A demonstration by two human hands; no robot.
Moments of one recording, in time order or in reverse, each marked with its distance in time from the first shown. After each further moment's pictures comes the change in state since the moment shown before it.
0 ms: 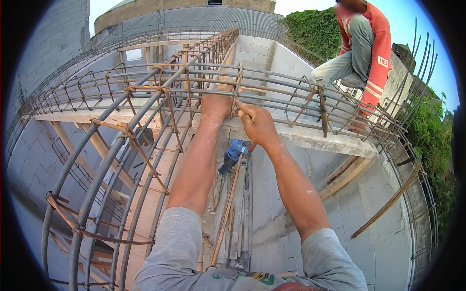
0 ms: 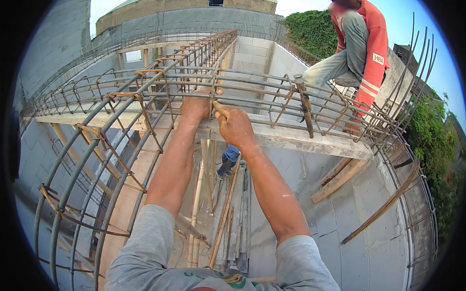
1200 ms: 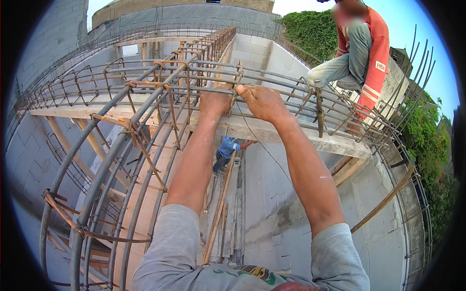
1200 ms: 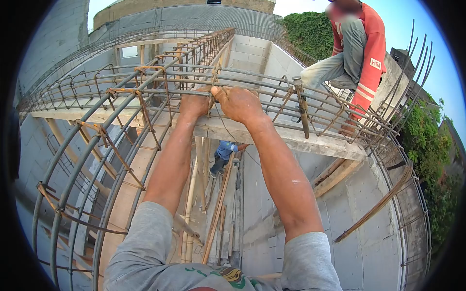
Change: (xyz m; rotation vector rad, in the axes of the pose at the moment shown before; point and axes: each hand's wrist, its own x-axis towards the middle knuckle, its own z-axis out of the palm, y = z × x) left_hand 0.003 -0.005 0.003 -0.022 0.009 0.017; right_hand 0.058 -0.022 -0.046 -0.331 -0.426 0.261
